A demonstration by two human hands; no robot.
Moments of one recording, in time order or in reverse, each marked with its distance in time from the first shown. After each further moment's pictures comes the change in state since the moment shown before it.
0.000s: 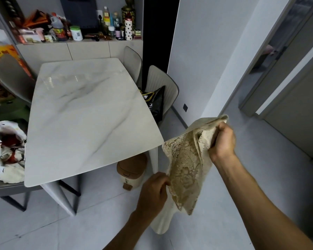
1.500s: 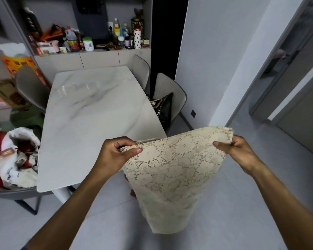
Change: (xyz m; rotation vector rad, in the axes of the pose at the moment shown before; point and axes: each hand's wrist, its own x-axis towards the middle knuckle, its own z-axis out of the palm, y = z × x) left_hand 0.104 -0.008 -0.155 -0.337 0.004 -0.111; right_hand 0.067 -0.006 -0.067 -0.748 -0.587 -0.093
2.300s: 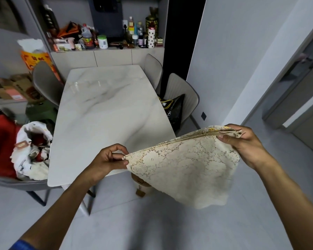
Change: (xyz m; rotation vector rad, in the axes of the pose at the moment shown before) left_hand -0.009 -0.055 -0.066 -0.221 -0.178 -0.350; right_hand 0.035 -0.042 0.030 0.139 -0.192 -0.217
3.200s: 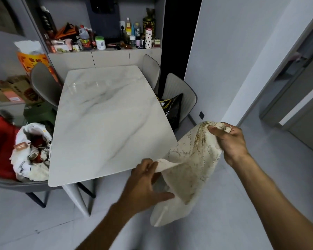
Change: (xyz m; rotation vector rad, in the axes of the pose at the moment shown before) left_hand -0.037 -0.017 0.114 0.948 0.091 0.196; right_hand -0.002 -0.013 0.059 0.179 0.504 0.201
